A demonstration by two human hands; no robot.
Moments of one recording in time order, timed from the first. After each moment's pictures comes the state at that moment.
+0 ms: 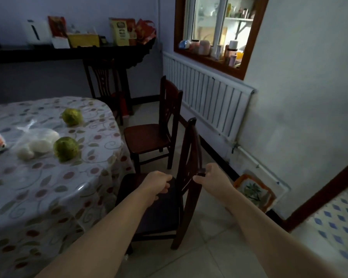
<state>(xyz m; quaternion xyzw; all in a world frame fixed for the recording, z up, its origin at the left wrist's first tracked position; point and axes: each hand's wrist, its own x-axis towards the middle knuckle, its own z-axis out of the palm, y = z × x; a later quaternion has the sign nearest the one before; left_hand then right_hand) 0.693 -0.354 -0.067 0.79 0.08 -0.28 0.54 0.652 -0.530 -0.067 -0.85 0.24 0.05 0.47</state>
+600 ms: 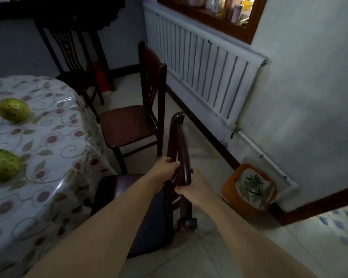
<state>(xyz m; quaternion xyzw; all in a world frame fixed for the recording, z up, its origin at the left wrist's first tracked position) 0.903 -0.507 -0.135 0.79 0.06 -0.34 0.51 0.827 -0.604 -0.159 -0.80 0.27 0.14 0.52</state>
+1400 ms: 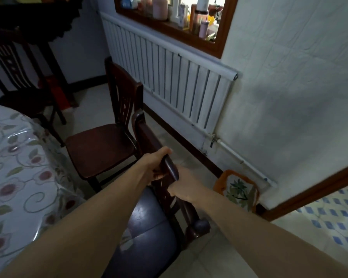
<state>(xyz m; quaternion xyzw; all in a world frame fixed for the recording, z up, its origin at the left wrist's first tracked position) 1.049 -0.527 -0.122 0.68 0.11 -0.39 0.61 0.933 -0.595 -0.098 -0.83 0.25 0.12 0.48</state>
